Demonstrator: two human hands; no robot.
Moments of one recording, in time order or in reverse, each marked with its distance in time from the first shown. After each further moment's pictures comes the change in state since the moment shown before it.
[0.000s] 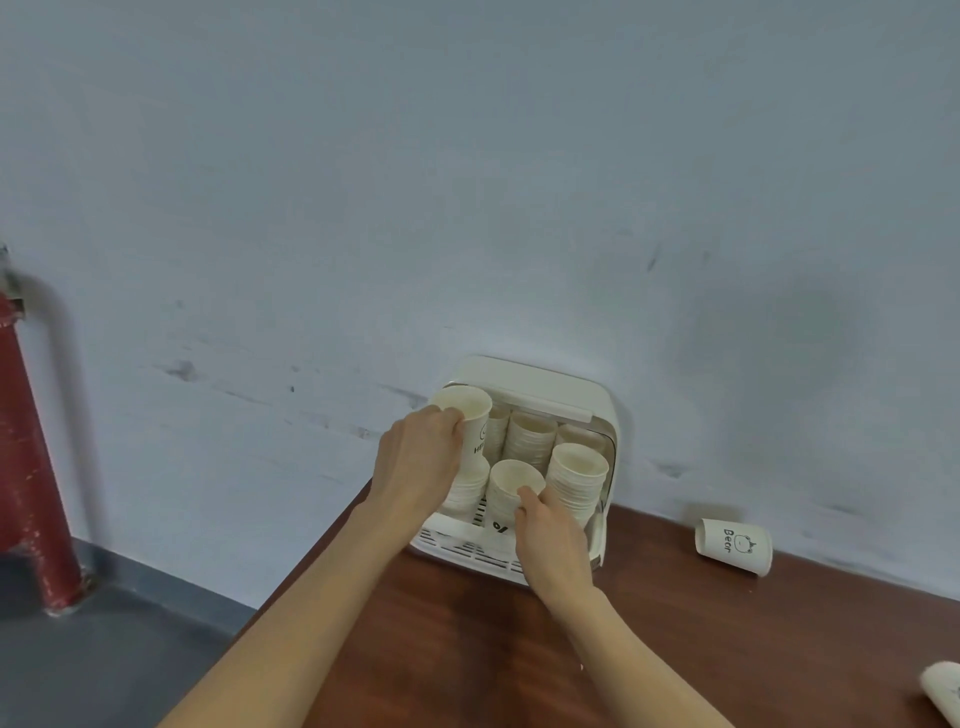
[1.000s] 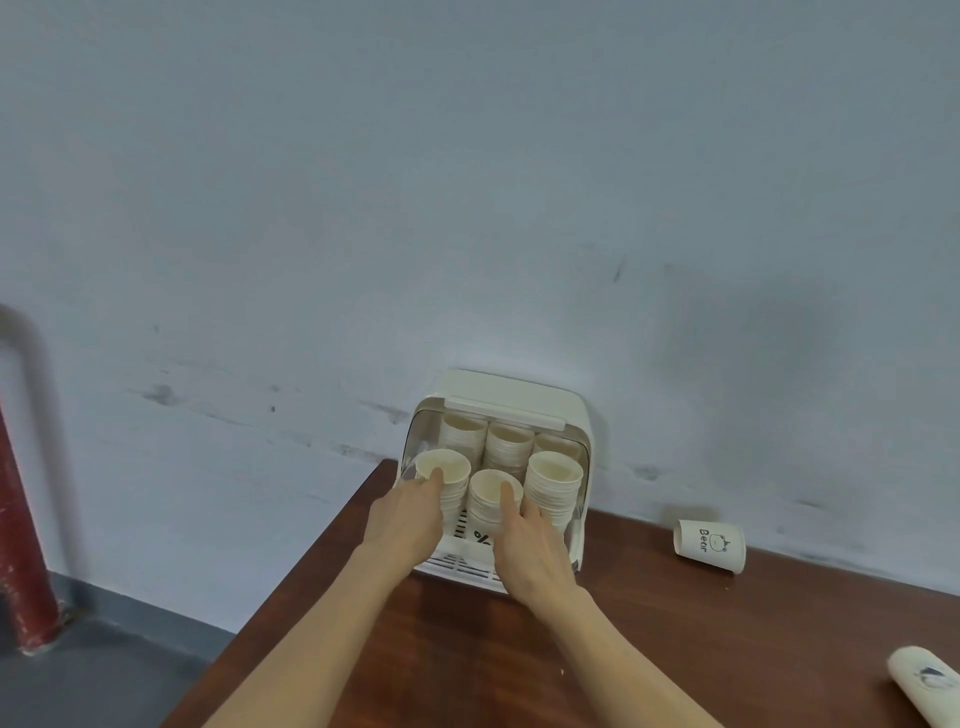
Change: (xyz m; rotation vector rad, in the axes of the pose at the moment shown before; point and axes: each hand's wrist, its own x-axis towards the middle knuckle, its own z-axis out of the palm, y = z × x) left_hand -0.025 -0.009 0.053 0.193 -0.408 -0.040; right_hand -0.004 0.001 -0.013 -0.022 -0.140 0.001
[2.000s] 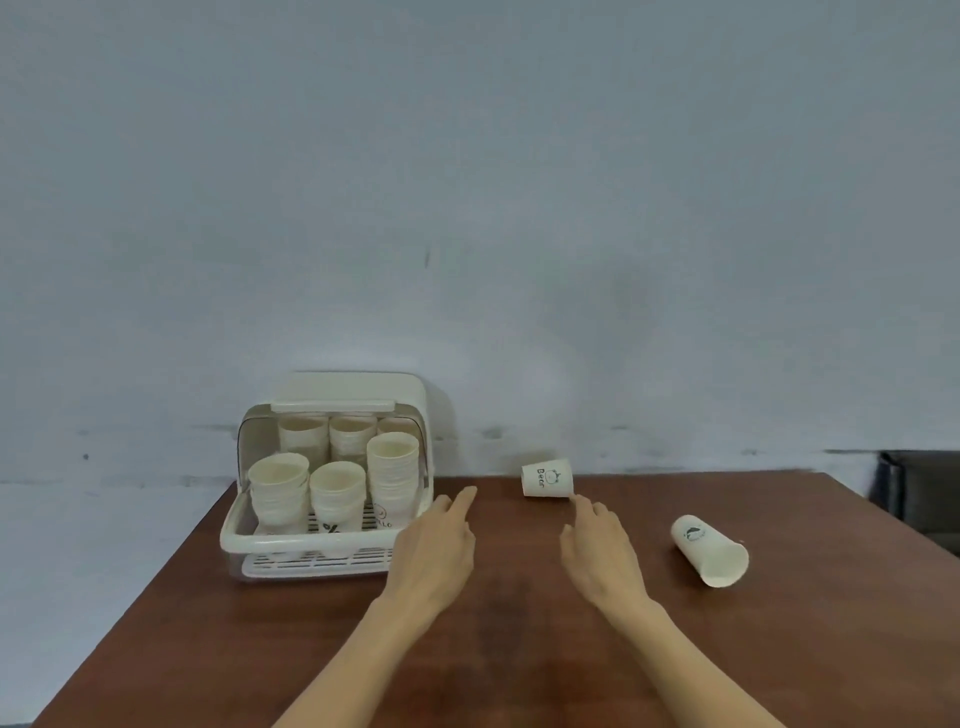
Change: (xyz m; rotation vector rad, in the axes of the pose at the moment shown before) left_hand -0.073 0.187 0.023 -0.342 0.073 0.359; right_hand -0.135 0.185 -0.088 0.017 0.211 0.429
